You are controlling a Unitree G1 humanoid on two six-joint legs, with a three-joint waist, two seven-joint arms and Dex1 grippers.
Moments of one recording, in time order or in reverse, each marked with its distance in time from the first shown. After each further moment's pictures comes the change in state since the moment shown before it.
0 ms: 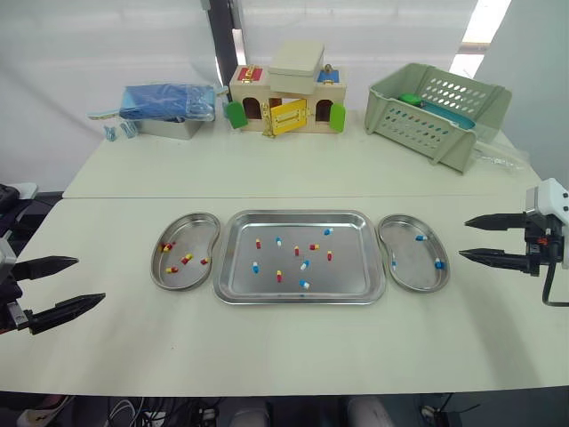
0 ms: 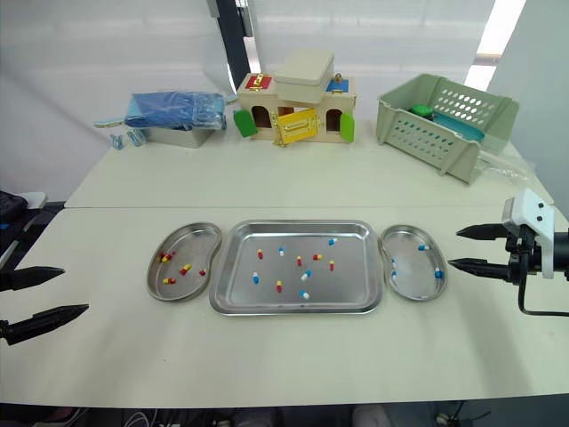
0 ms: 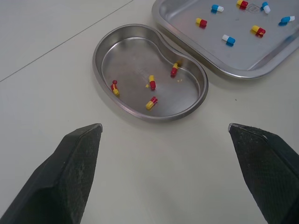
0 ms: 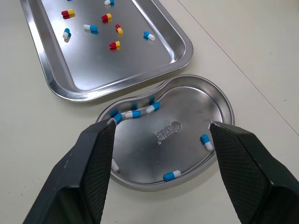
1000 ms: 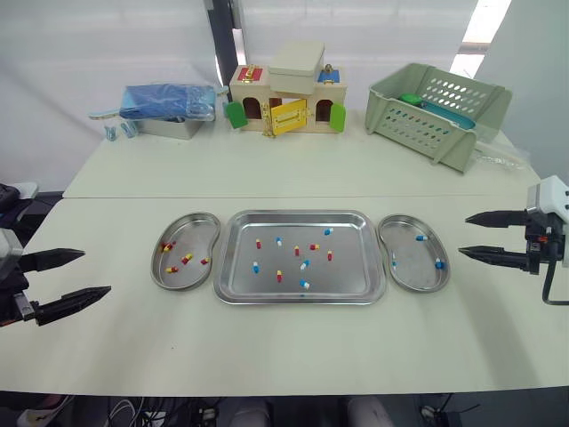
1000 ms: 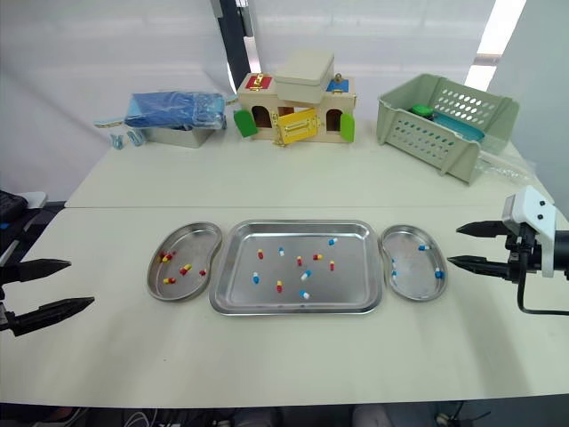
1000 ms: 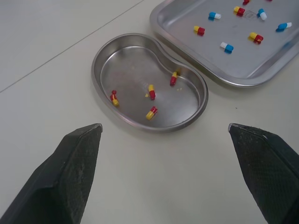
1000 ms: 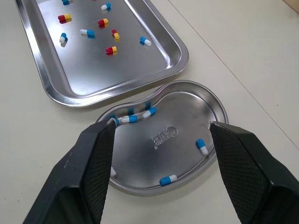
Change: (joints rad) left arm -0.069 0.019 -0.051 -0.014 -0.011 0.011 -0.001; right arm 0.024 0.000 -0.028 -0.067 0.013 0.028 -0.033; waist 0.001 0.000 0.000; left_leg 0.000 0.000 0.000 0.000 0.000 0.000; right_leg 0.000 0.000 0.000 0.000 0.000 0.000
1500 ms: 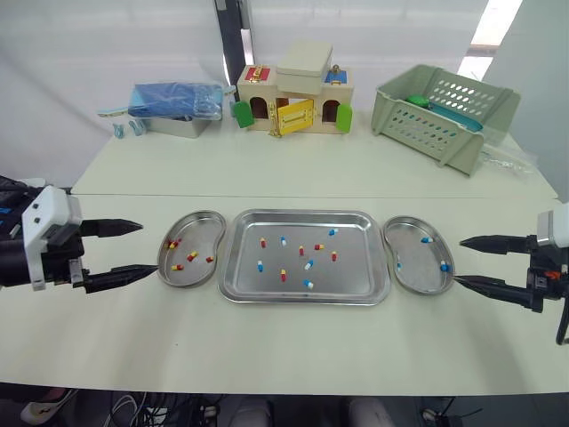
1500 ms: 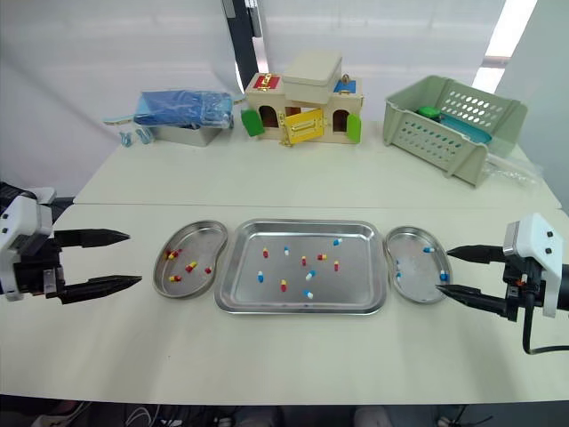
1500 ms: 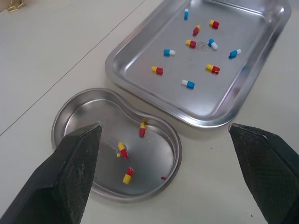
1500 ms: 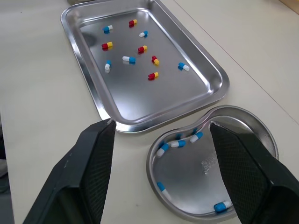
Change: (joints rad) left arm -0.338 0.059 -0.314 0.040 -0.018 -0.011 -0.048; right arm 0.336 0.078 -0.314 -0.442 0.171 0.229 -0.121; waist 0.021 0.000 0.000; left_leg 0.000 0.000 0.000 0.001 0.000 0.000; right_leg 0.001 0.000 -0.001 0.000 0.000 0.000
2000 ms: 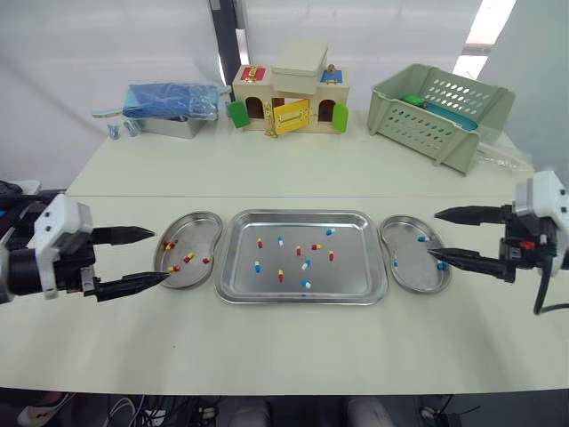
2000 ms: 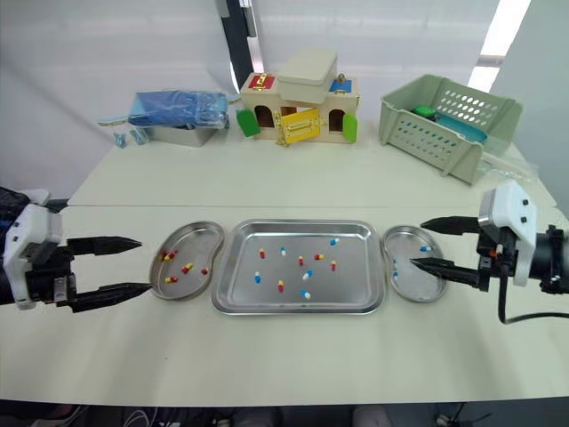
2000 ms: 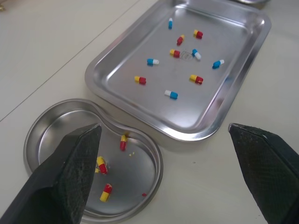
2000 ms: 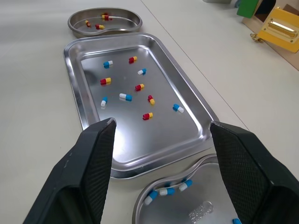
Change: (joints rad) left arm 0.165 -0.056 0.157 -0.189 -0.075 0.112 0.047; right arm -0.347 -0.020 0.280 0.087 0.038 -0.019 -0.043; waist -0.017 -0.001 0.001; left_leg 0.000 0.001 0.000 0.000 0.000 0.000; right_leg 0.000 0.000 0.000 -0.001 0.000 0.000
